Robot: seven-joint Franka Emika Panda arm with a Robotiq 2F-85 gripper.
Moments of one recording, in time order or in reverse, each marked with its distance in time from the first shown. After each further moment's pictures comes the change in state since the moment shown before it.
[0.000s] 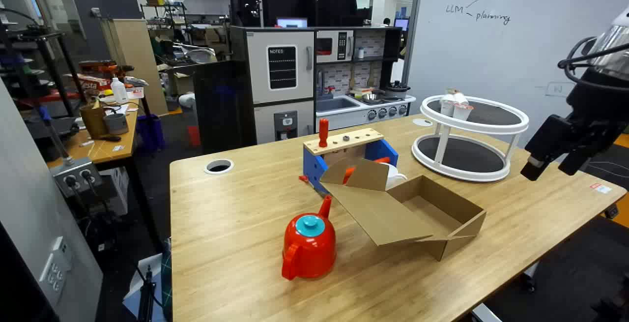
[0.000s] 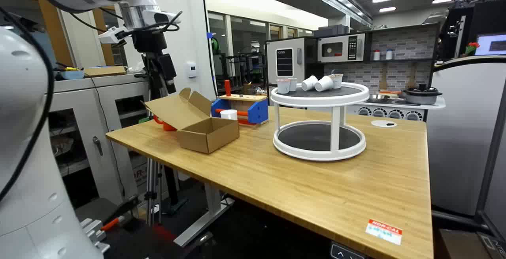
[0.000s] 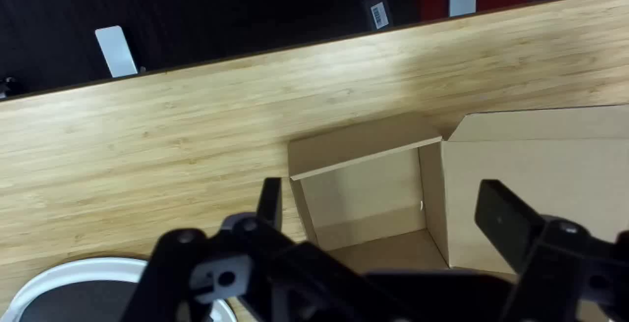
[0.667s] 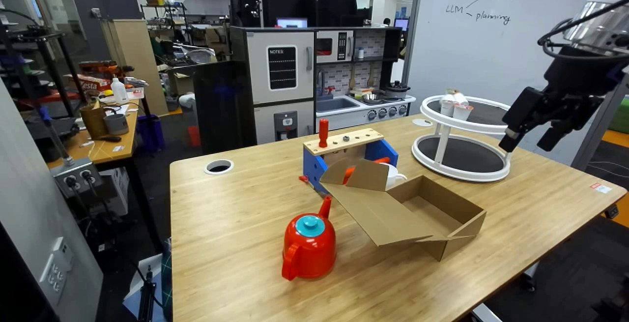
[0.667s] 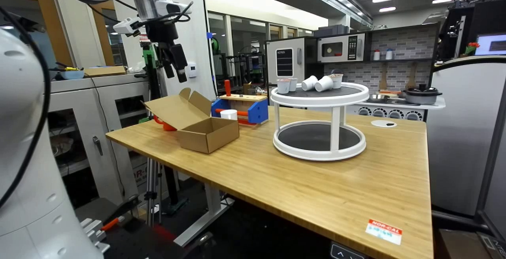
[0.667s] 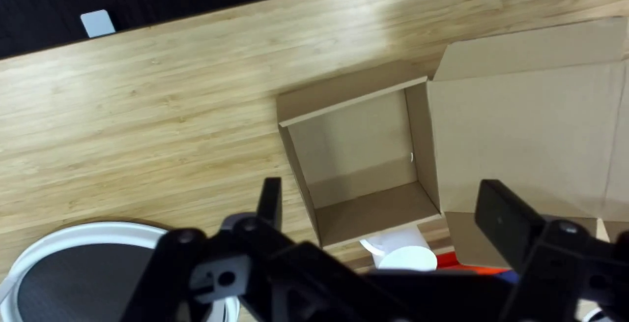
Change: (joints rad) arm -0.041 0.091 -0.026 0.118 -0.017 0.004 0.001
